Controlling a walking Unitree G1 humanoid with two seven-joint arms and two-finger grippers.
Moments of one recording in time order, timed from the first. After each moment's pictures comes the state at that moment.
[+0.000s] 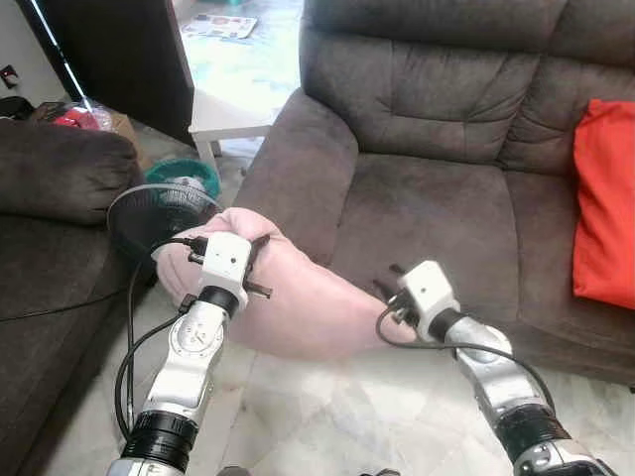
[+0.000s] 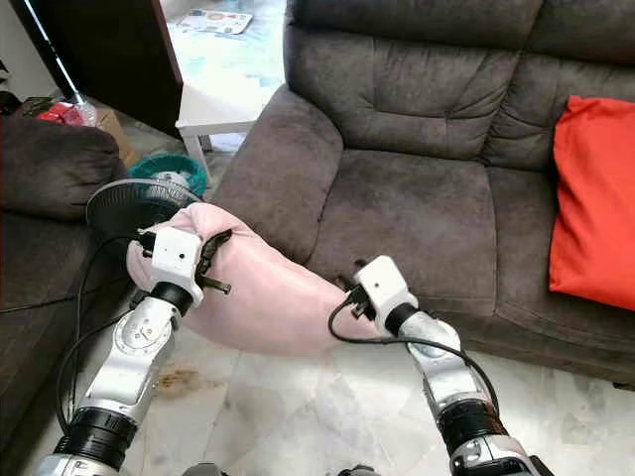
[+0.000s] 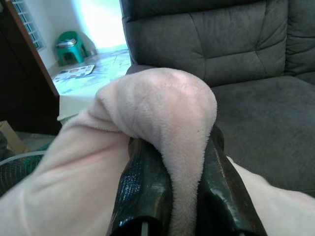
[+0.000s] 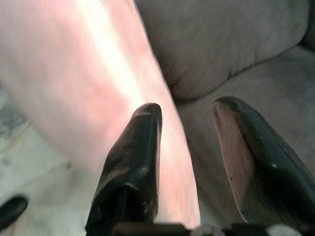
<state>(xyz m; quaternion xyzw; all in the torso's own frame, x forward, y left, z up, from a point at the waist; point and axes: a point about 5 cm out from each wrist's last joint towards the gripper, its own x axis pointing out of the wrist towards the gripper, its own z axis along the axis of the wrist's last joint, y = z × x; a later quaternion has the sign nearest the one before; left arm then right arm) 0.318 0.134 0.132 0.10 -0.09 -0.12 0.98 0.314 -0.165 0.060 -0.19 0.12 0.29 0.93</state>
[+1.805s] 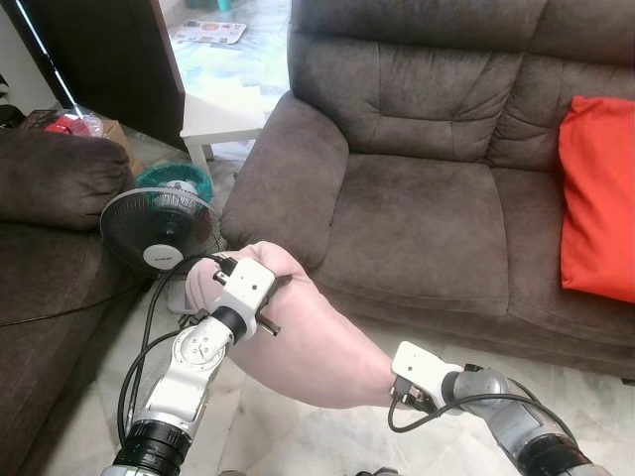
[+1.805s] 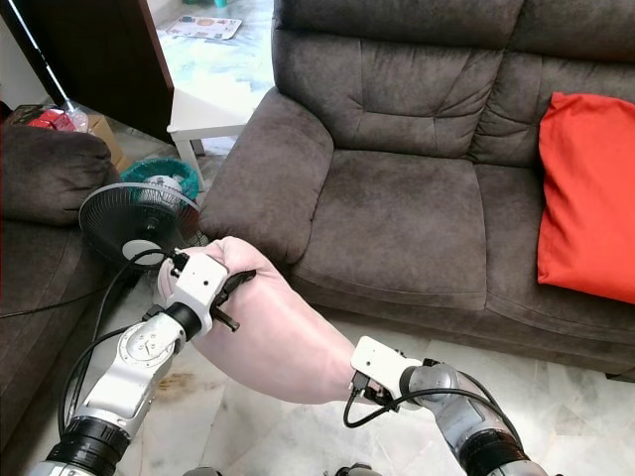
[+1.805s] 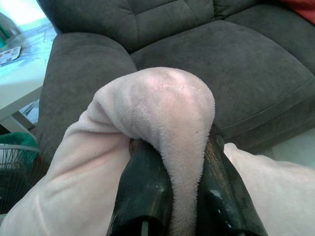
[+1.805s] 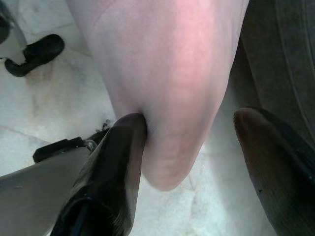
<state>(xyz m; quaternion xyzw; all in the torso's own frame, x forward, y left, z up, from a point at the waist) 0.308 0.126 0.102 0.16 -0.01 -0.24 0.96 0.269 -0.190 -0.002 -0.33 0.34 0.35 0.81</state>
